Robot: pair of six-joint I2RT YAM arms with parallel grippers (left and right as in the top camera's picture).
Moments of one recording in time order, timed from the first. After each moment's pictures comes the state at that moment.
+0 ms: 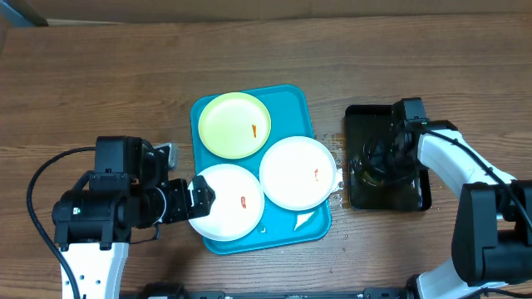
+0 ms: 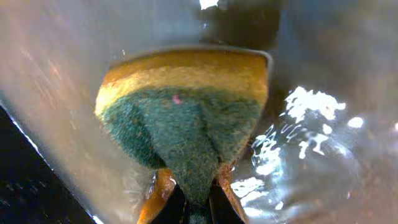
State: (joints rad) left arm 0.01 1.03 1.15 -1.38 0.30 -0.21; right arm 0.06 1.75 1.00 -0.78 -0.12 0.49
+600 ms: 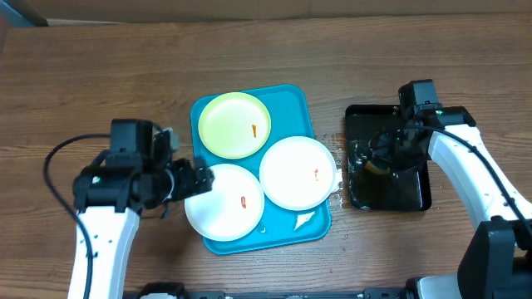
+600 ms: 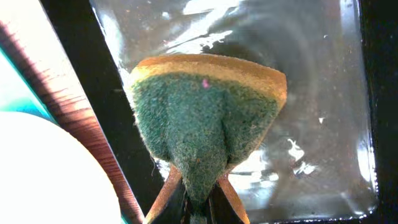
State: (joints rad) left arm -0.02 1.17 1.08 -1.15 0.30 -0.29; right arm 0.08 1.61 1.14 -0.95 -0.13 0.43
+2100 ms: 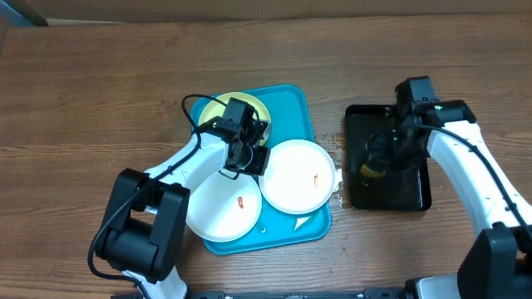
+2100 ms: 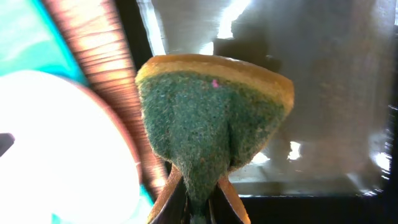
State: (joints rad) left arm -0.37 1.85 1.07 -0.55 0.33 -0.13; right arm 0.12 1.60 1.21 -1.06 -0.19 0.36
